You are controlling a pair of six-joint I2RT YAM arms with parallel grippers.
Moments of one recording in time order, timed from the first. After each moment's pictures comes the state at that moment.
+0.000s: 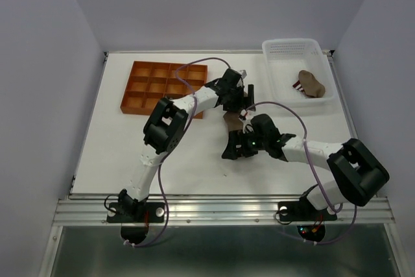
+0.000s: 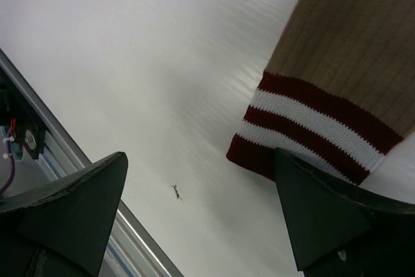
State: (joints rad) left arm -0.70 2.32 1.83 -0.32 0.24 -0.59; right arm 0.62 1.41 0.57 0.07 -0.42 0.51
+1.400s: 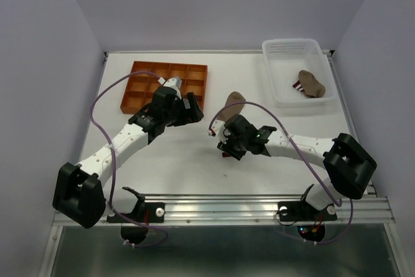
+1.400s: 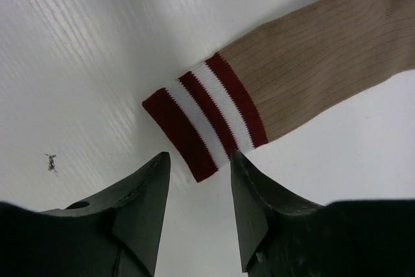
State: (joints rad) left arm -0.51 1.27 0.92 -0.29 0.06 -0.60; right arm 0.87 1.52 0.88 -0.33 0.04 -0.28
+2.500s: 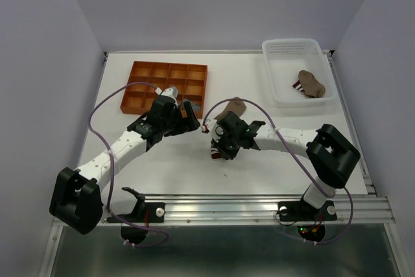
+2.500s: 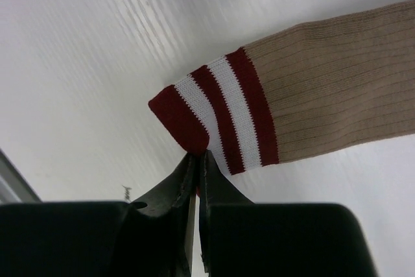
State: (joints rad) left arm -0.51 1.21 0.80 -0.29 0.04 -0.65; right arm 0.87 1.65 0.96 -0.35 -0.19 -0.16
